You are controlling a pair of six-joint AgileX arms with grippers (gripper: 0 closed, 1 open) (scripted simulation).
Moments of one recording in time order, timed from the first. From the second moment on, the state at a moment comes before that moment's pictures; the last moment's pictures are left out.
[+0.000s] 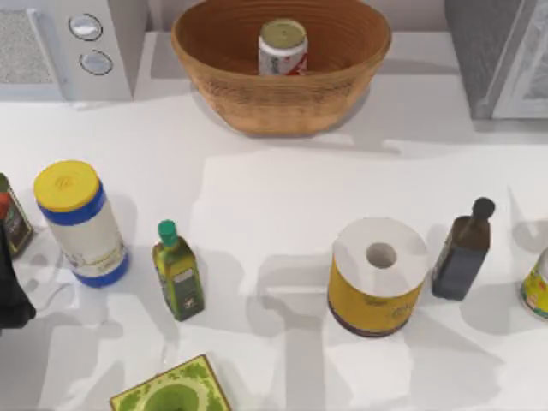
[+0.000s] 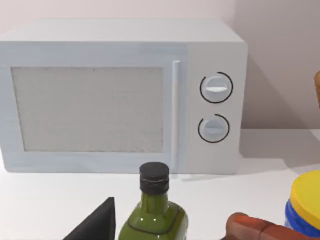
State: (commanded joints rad) left arm 0.00 0.00 0.00 0.00 0.00 0.00; right arm -0.33 0.77 0.31 0.57 -0.54 0.01
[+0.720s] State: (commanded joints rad) left arm 0.00 0.00 0.00 0.00 0.00 0.00; right arm -0.96 1.49 0.38 1.16 -0.98 0.03
